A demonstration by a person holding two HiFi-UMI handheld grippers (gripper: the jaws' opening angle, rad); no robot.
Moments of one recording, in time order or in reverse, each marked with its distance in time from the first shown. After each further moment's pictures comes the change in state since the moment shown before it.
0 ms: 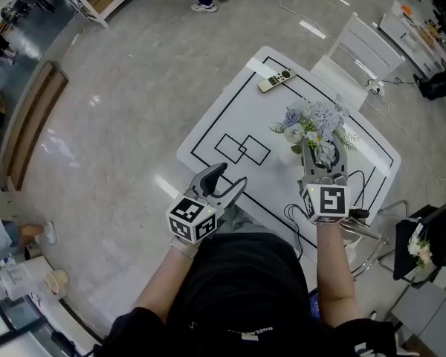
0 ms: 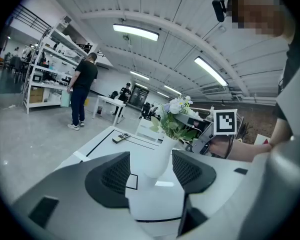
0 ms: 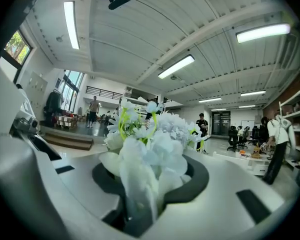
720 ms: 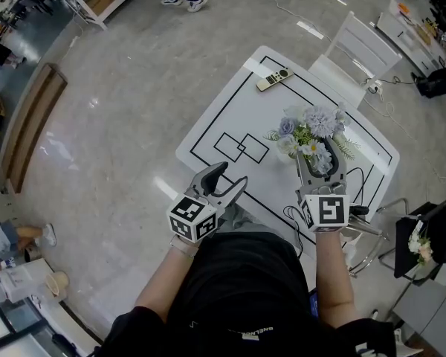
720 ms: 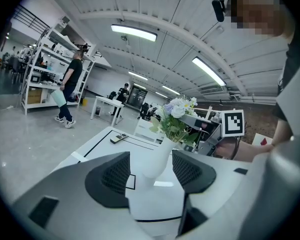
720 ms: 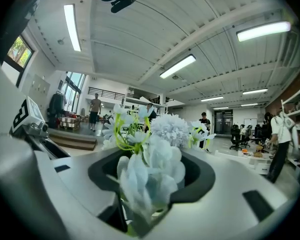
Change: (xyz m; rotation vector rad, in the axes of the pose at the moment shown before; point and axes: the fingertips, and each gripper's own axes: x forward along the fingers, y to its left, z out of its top) left arm -0.002 -0.009 0.000 0.012 -0.003 -0.018; right arm -0.027 0.016 0.007 0.008 0.003 0.032
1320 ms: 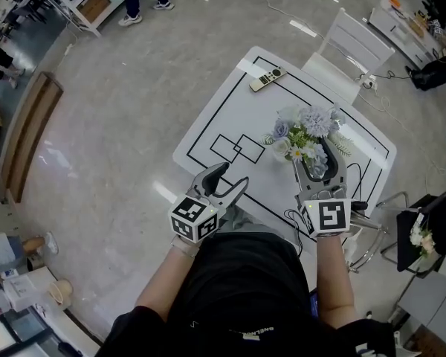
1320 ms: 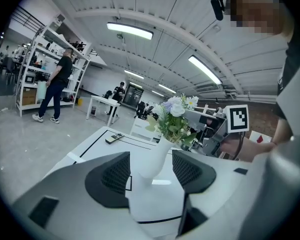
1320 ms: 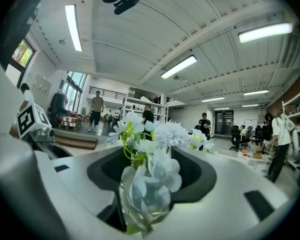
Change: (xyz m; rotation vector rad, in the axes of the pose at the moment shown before) left arm 0.008 -0.009 0.001 0.027 0.018 -0.041; right arm -0.016 0.003 0.015 -0.015 0.000 0.006
